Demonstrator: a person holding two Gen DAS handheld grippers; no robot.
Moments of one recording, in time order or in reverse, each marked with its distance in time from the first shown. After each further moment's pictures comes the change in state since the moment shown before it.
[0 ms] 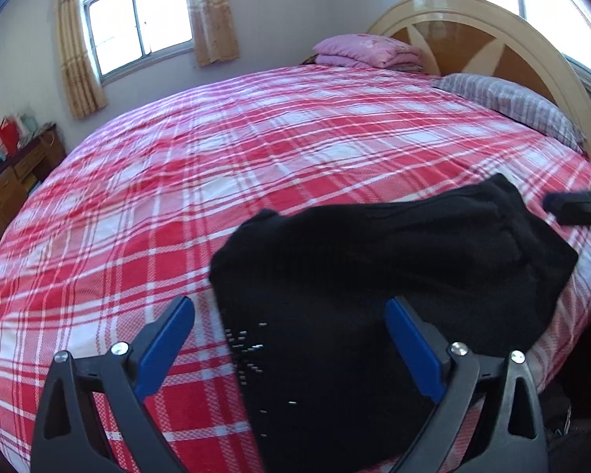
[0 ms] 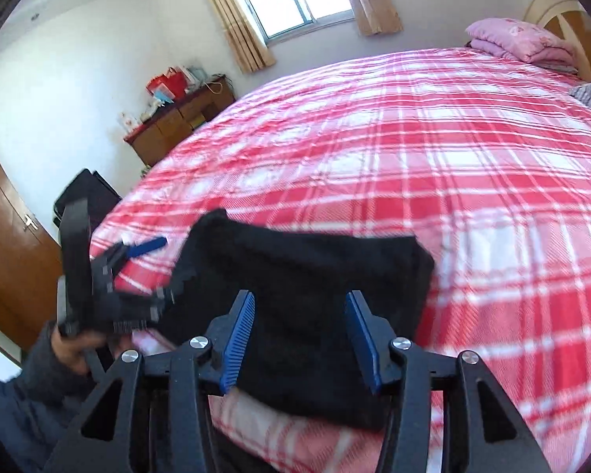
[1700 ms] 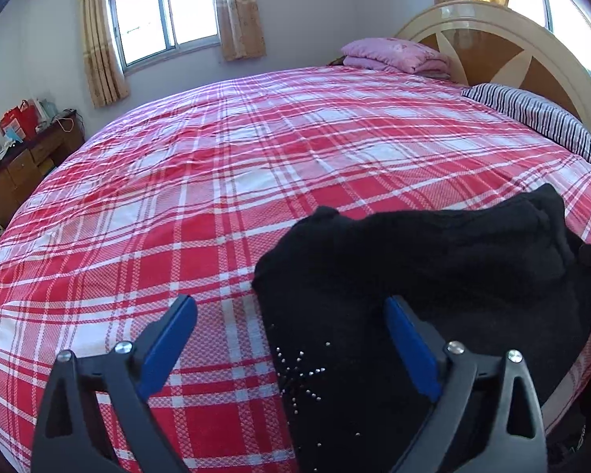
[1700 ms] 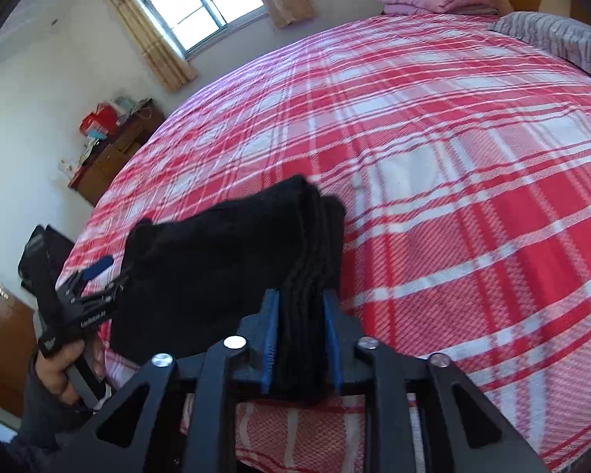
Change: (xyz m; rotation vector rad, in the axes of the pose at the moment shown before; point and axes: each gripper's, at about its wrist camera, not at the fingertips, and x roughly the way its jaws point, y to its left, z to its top) left arm 0.022 0.036 -0.003 -0.088 -0.003 0.063; right arm -0.010 -0.043 -0.036 0.254 -0.028 -0.201
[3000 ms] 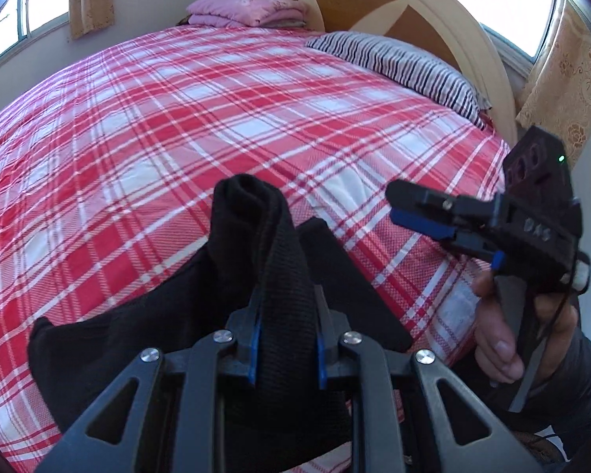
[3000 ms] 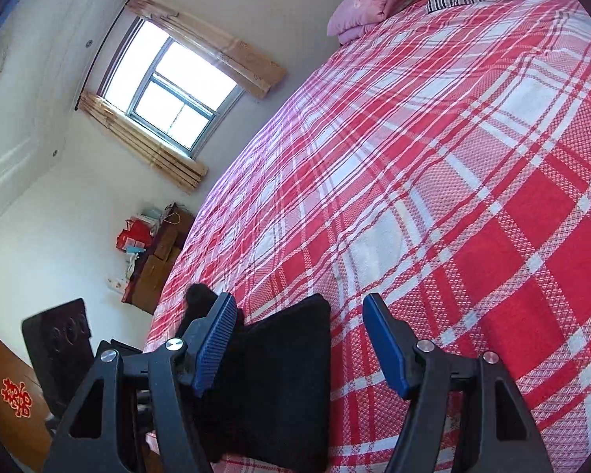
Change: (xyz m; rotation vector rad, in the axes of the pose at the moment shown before) left arm -0.008 -0.145 0.070 0.216 0.241 -0.477; right arm -0.012 -0.065 0.023 0.343 -0.208 0.241
